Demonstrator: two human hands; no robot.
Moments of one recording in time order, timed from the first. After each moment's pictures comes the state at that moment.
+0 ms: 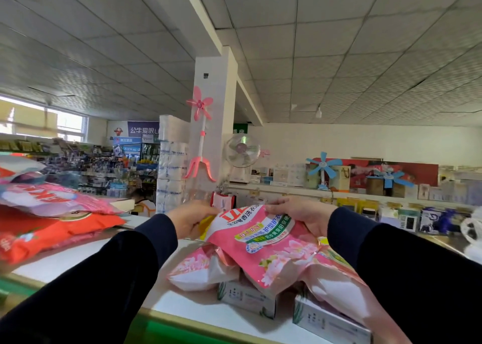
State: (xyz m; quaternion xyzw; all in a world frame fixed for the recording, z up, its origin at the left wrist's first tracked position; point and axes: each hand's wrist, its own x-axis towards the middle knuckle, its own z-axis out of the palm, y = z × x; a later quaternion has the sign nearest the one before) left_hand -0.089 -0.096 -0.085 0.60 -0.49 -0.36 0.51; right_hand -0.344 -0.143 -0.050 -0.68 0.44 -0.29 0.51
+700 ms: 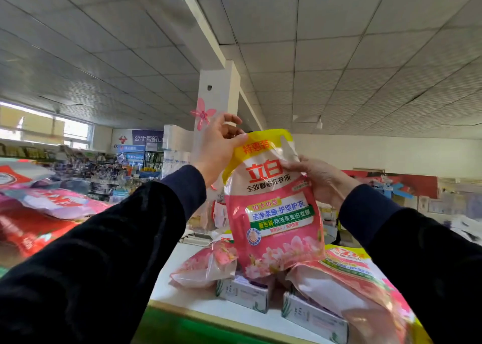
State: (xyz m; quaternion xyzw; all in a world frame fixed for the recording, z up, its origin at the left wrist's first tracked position) left_hand -0.151 -0.051 0.044 0.31 -0.62 -0.07 0.72; right_hand -0.381 -0.095 0.027 -0.66 0.26 -0.45 0.54
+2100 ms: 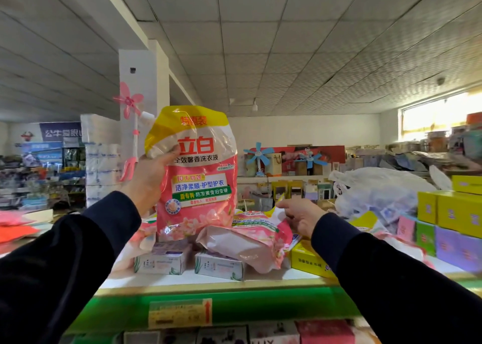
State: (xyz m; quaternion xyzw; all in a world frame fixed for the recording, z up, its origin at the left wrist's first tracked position) left_hand -0.217 -0.060 -0.029 0.28 -0.52 -0.34 0.73; right_hand -0.537 -0.088 -0.106 -0.44 0.55 -0.55 0.45
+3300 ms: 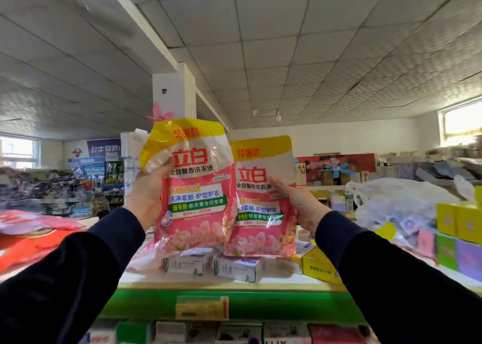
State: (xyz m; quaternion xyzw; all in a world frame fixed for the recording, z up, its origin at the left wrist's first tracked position) left_hand -0.205 0.024 -0.026 0.27 -0.48 -0.32 0.77; right_hand -0.516 -0.049 -0.071 -0.58 0.25 -0.58 0.52
